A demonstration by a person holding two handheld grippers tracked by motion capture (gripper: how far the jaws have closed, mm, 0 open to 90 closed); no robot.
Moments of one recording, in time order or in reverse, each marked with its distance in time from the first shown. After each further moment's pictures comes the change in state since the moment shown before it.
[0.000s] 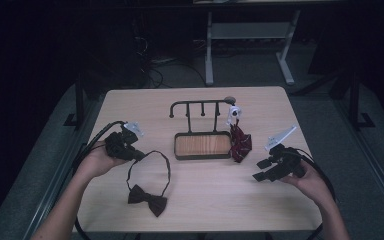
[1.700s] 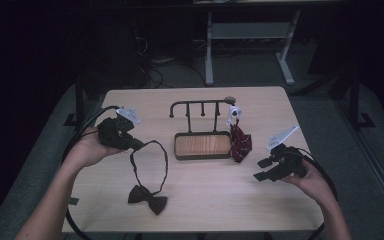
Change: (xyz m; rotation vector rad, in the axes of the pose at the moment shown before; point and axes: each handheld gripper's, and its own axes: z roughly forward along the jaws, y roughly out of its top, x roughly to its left) left arm -0.011 0.029 -0.057 -0.038 -0.013 0.076; right arm 0.004 0.001 -0.007 -0.010 -0.003 -0.015
